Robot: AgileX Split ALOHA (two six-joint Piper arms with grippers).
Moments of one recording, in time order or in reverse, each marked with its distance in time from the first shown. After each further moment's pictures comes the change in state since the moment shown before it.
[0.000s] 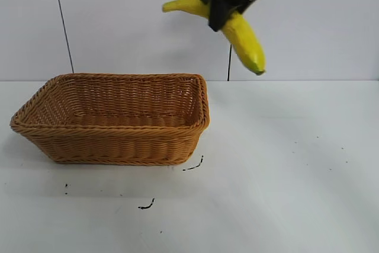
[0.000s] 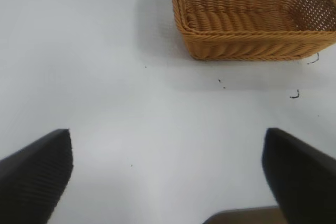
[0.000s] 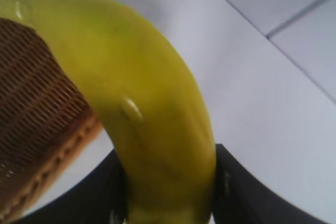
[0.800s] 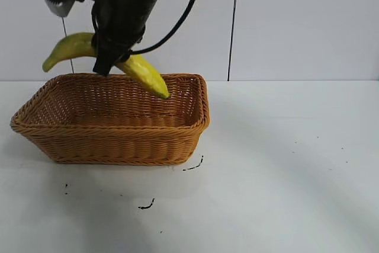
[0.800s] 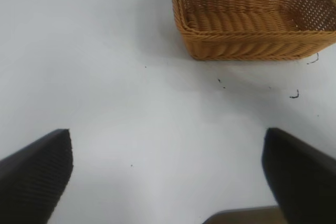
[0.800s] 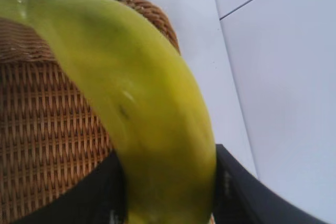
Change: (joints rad) left arm 0.000 0.000 0.000 -0.001 0.000 0.000; right arm 0.100 0.295 0.000 -0.112 -0.273 -0.037
